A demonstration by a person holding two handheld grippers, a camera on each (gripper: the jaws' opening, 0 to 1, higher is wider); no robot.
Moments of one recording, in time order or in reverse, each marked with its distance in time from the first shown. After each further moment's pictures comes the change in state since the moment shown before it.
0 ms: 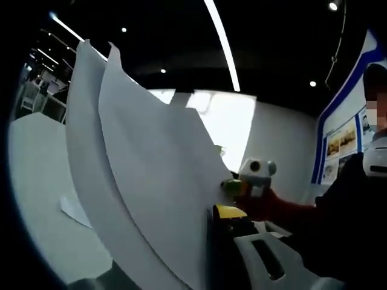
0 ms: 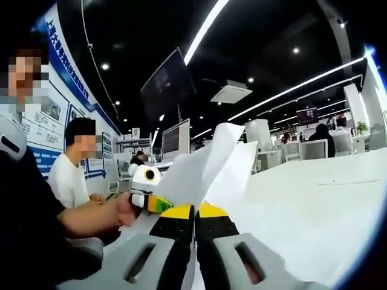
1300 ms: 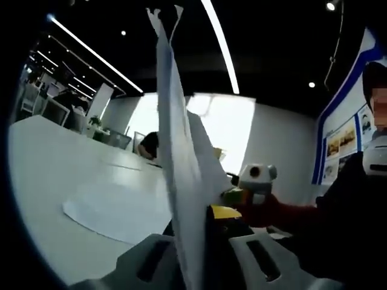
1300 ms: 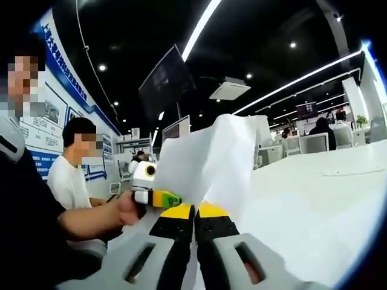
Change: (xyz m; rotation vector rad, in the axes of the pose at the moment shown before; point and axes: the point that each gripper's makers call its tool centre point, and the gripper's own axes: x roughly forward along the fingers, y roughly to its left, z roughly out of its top) left arm -0.003 0.001 0.004 0.016 -0.023 -0.001; right arm 0.009 0.008 -0.014 0.025 0.019 0.005
